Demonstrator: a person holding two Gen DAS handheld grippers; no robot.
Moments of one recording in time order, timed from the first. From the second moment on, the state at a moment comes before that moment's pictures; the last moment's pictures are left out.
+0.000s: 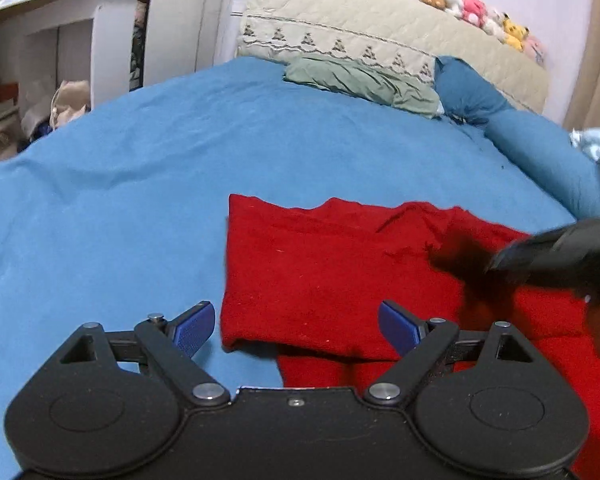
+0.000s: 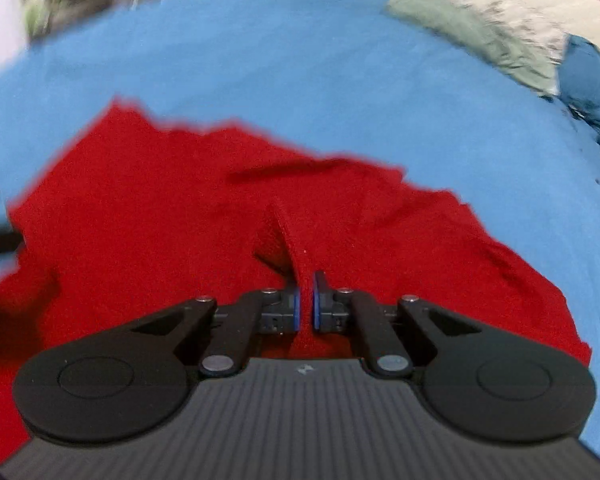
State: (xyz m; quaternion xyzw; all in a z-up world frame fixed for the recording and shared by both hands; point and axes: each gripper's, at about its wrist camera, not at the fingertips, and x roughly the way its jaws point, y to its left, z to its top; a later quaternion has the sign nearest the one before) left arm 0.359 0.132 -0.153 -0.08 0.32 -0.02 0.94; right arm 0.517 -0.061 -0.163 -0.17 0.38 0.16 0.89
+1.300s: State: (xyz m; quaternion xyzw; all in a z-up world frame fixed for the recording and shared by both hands) left arm 0.384 0.133 -0.197 -0.03 0.33 -0.03 0.94; right arm 0.479 -0.272 -0.123 0.06 0.29 -0.03 0.95
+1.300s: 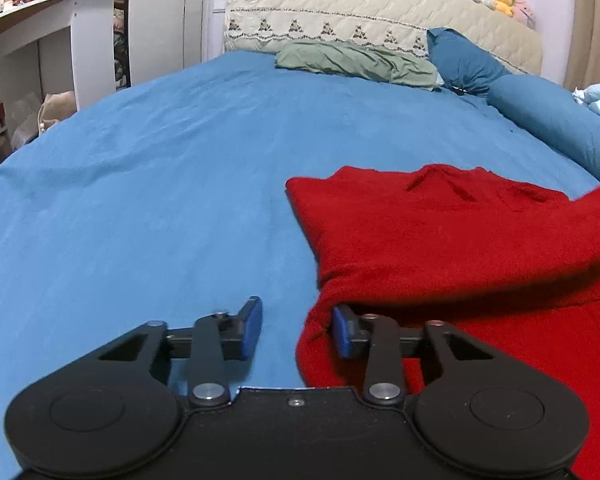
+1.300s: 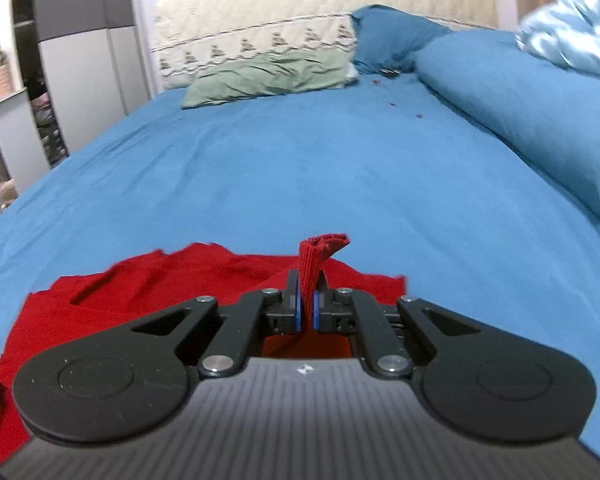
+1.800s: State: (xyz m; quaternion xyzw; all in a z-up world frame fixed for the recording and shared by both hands) left arm 0.371 0.103 -0.154 -0.04 0.28 -0.11 0.95; right arm 0.430 -0.279 -0.171 0.05 0.31 -0.03 0.95
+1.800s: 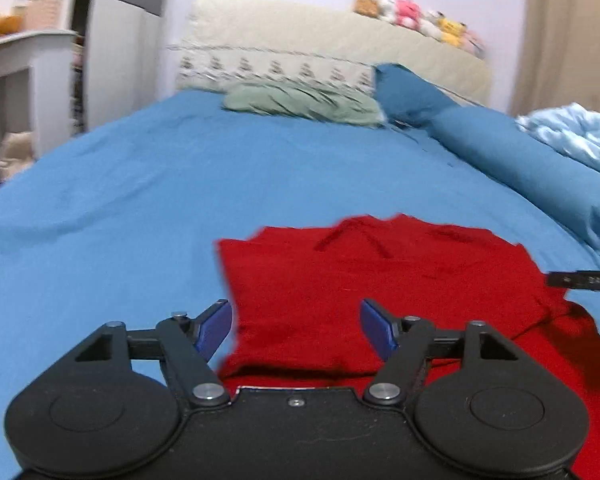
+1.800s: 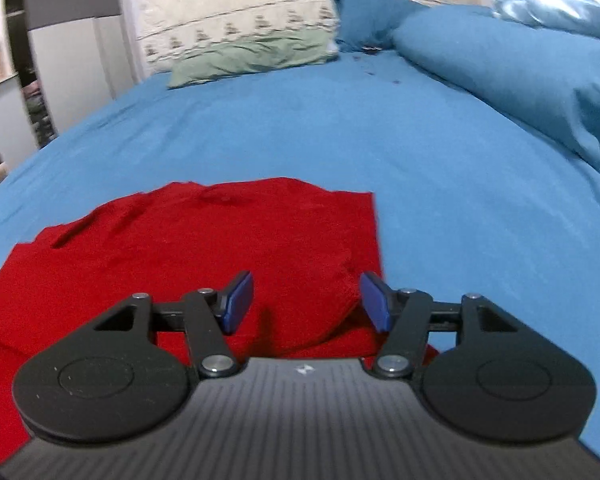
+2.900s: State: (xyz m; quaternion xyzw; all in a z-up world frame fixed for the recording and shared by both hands) left arm 0.342 0.068 -0.117 -0.02 0.33 -0.10 0.94; right arm 0.363 -0.293 -0.112 0.09 0.26 -0.02 0.96
